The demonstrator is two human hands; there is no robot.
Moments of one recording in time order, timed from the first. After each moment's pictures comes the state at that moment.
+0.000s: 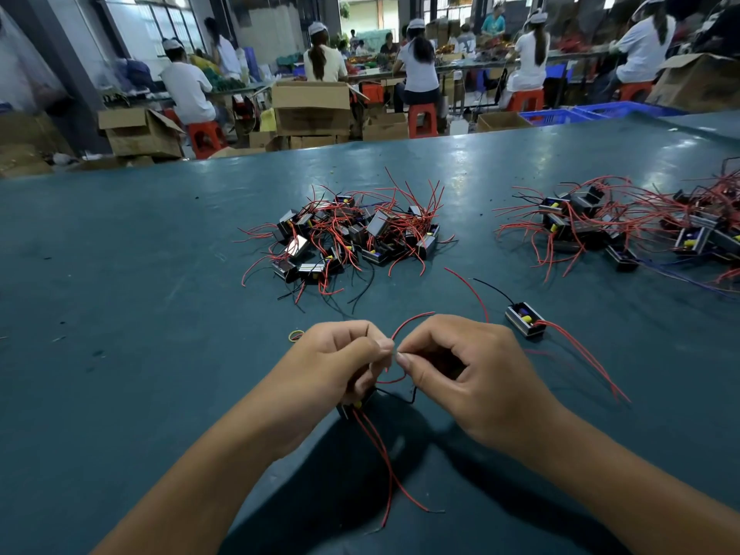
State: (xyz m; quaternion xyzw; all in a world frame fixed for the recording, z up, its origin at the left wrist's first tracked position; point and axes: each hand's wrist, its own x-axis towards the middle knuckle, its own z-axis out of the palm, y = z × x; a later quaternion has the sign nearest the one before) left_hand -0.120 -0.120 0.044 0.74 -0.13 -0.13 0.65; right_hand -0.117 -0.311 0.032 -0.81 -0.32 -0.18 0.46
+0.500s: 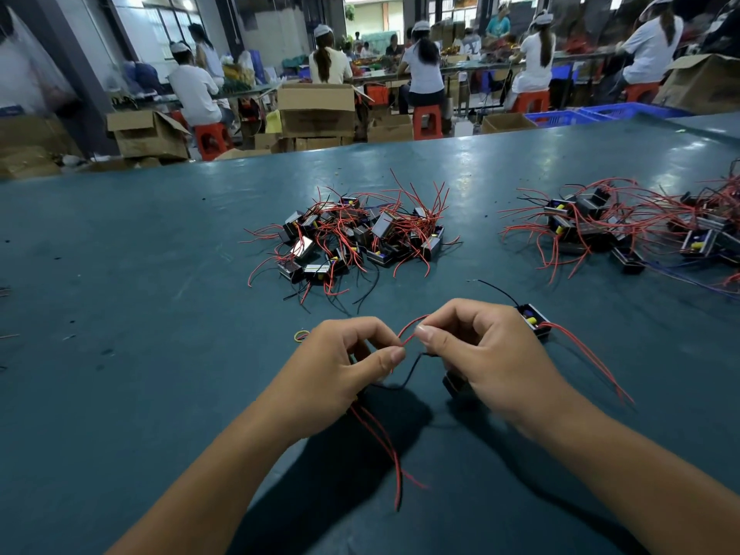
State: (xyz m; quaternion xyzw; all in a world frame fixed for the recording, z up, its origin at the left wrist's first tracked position) left_hand -0.107 -0.111 0.032 0.84 -0.21 -0.01 0.50; right_hand -0.102 -0.316 0.027 -0.75 -0.17 -0.05 0.64
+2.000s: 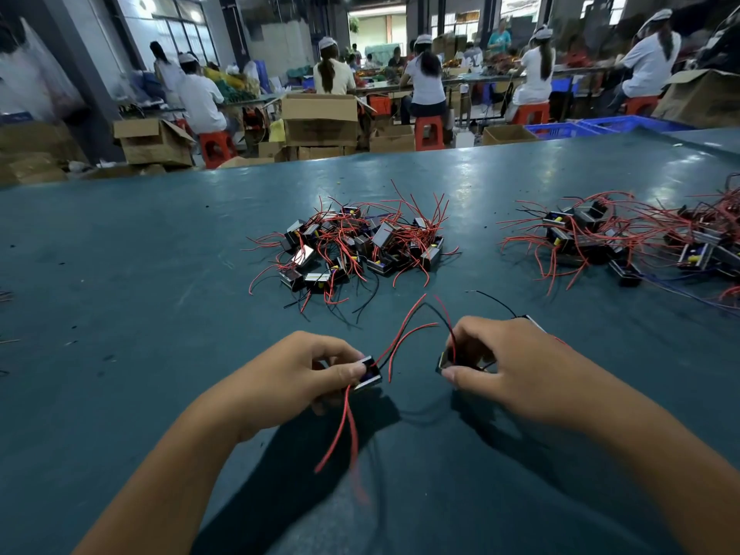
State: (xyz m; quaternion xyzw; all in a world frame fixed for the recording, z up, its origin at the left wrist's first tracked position) left_hand -0.103 -0.077 0.045 0.86 -0.12 -0.14 0.47; right_hand -0.095 -0.355 0.052 -0.93 -0.23 0.00 0.27
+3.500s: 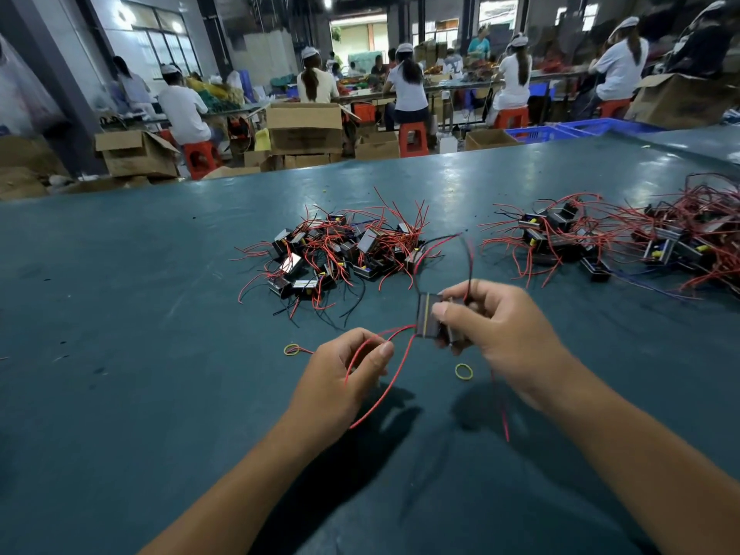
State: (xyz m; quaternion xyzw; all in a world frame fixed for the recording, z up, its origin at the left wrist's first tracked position) left_hand -0.106 -0.134 0.010 0.82 -0.17 0.06 0.55; right_hand -0.096 -0.339 0.058 -0.73 -0.09 -0.04 0.68
